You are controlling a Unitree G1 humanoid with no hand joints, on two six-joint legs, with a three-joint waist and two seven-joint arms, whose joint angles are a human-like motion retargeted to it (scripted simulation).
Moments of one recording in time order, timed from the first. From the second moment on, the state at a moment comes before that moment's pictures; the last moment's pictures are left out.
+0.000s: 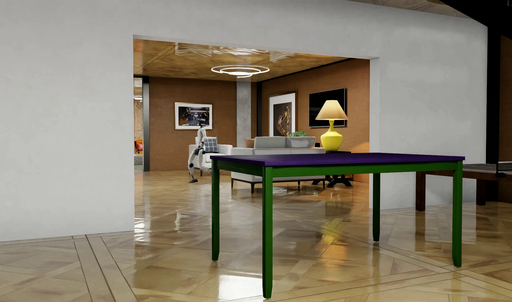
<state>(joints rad) 0.10 -0.32 -0.27 0.01 0.03 0.05 0.00 0.00 0.10 1.29 0.77 0.13 0.32 0.16 -0.14 0.37 -0.34 0.00 0.00 -0.56 0.50 0.80 1.02 0.00 0.00 0.00 0.00 0.00 0.00</state>
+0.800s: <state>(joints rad) 0.11 -0.27 -0.24 -0.19 -0.16 0.04 0.00 0.00 0.11 0.70 0.67 0.20 0.45 -0.25 0.14 0.45 -0.37 0.00 0.00 -0.52 0.38 0.71 0.93 0.00 0.00 0.00 0.00 0.00 0.00</state>
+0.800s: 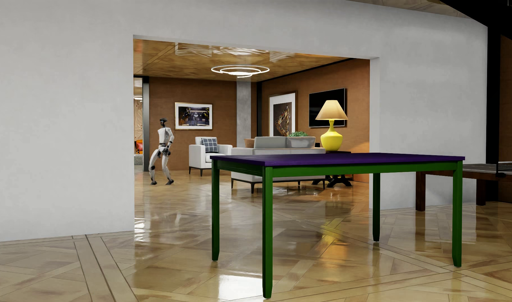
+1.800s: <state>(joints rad) 0.36 -0.53 -0.37 -0.12 -0.13 -0.08 0.00 0.00 0.08 0.41 0.47 0.06 0.52 -0.43 -0.21 0.46 -0.40 0.00 0.00 -0.41 0.51 0.53 0.90 0.00 0.00 0.00 0.00 0.00 0.00</state>
